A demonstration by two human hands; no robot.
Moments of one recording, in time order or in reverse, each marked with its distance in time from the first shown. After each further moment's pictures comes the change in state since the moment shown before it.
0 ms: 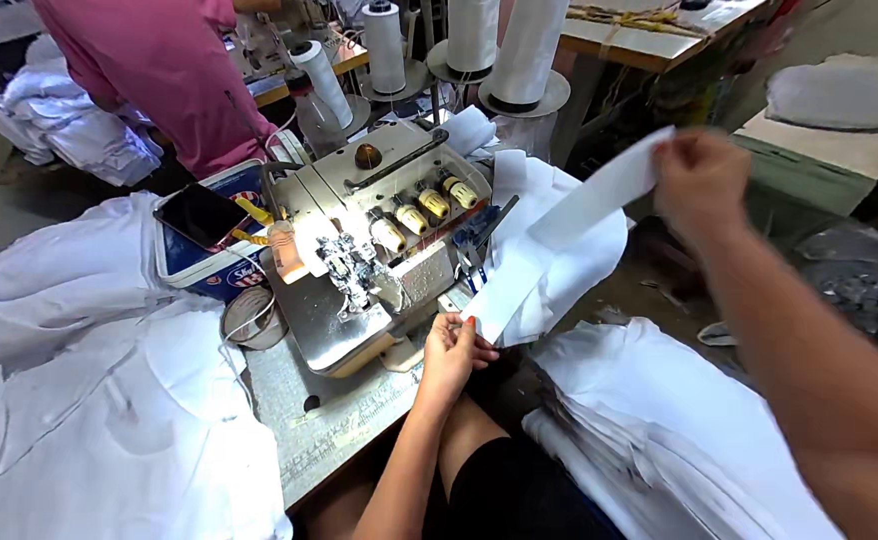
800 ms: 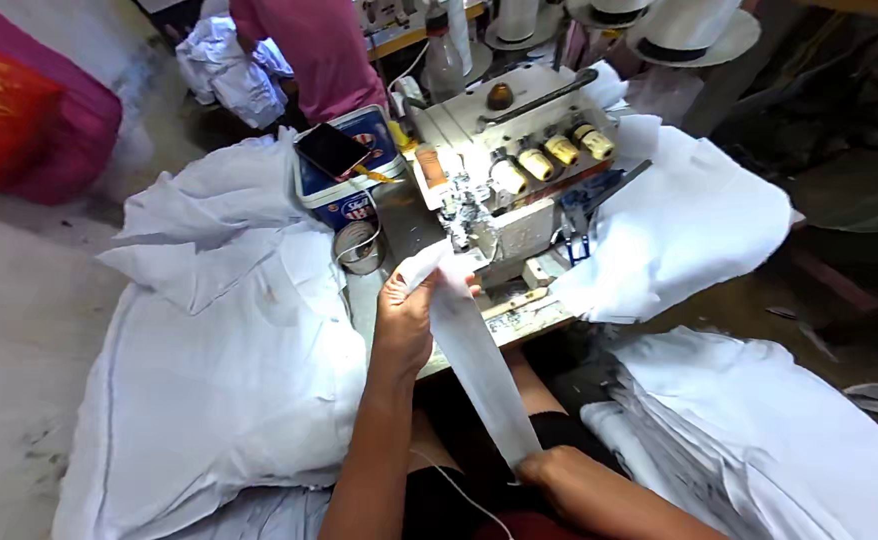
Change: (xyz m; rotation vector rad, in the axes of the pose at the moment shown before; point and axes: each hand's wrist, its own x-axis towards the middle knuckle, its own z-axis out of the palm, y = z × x) left_hand -0.080 0.045 -0.098 -0.298 0.311 0.446; right_hand -0.303 -0.103 0.071 0.231 -1.532 -0.456
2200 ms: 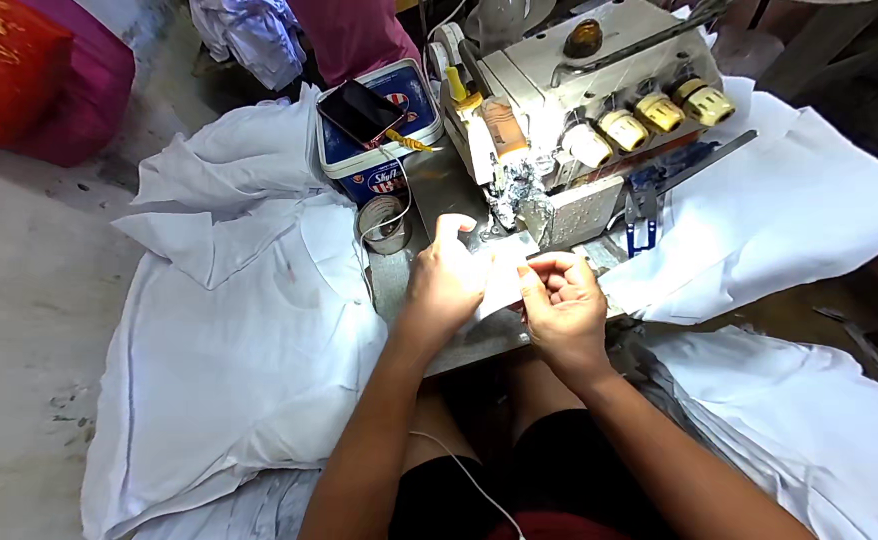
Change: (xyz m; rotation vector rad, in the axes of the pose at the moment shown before) left_hand 0.035 0.008 -0.022 1.093 -0.201 0.144; right_hand 0.124 -0.043 -0.093 0.550 1.371 -0.183
